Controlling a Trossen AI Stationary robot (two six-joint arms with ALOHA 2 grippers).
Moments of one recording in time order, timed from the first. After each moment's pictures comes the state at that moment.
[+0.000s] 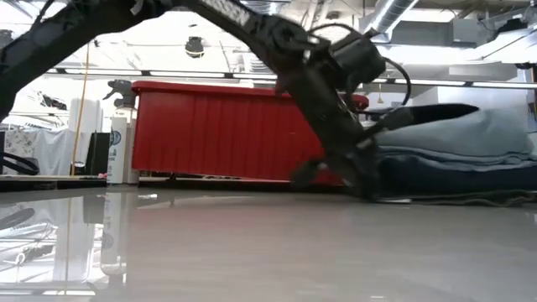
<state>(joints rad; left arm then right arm) 0.05 2.42 1.92 -0.45 0.01 -1.06 0.98 1.23 1.38 -1.57 0.84 1.75</state>
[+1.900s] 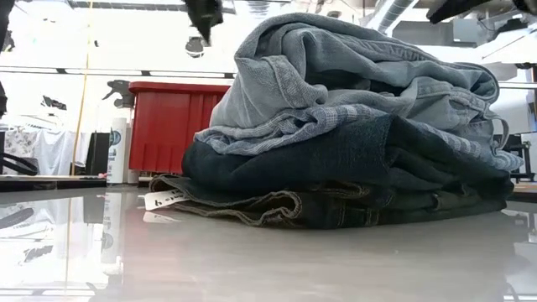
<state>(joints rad) 0.07 1.68 1.86 -1.45 0.08 0.04 0.76 1.39 1.21 -1.21 0.99 1.92</state>
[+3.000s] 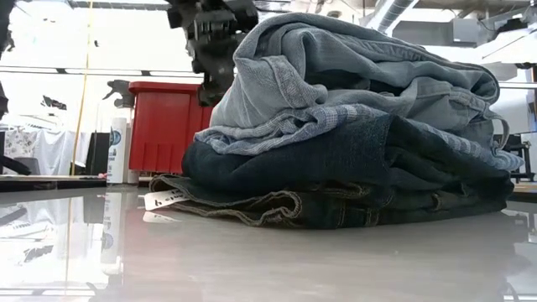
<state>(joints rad) 0.32 1.66 1.37 -0.85 0.39 -0.06 0.88 1.82 1.40 -1.36 0.26 2.19</state>
